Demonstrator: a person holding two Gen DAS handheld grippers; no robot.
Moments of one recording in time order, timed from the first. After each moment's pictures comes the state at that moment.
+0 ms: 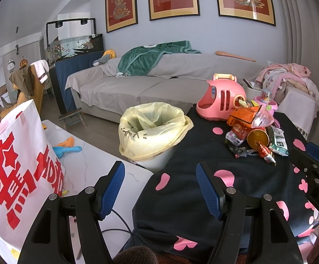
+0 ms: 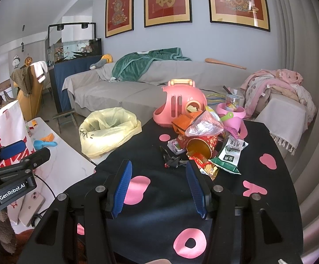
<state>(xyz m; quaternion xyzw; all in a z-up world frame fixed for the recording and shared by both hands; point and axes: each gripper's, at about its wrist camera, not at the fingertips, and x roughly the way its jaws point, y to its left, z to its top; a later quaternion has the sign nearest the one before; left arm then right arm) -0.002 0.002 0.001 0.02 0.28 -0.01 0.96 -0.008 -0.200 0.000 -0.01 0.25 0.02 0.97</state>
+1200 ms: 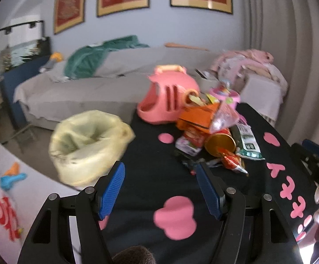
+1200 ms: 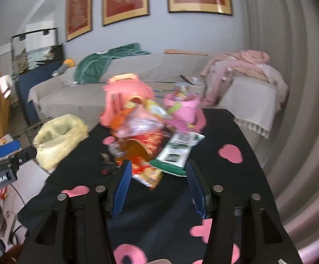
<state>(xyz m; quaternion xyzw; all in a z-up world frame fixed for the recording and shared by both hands) 0.106 -0.084 -0.014 0.05 0.30 -0.19 0.93 0.026 -0.306 -0.021 0.04 0.27 -0.09 0.96</state>
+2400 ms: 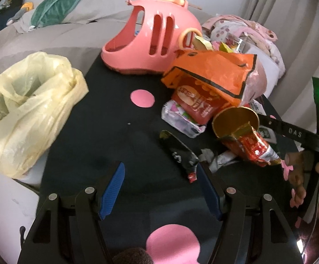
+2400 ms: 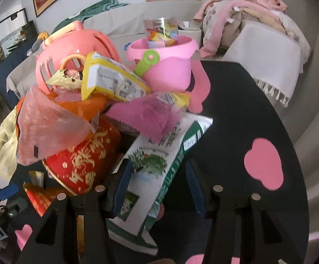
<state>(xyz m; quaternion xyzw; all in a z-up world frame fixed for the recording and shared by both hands) 0.228 -0.119 -0.113 -0.01 0.45 -0.28 0.85 0.201 -0.383 -0.103 0.10 0.42 -0.10 0.90</state>
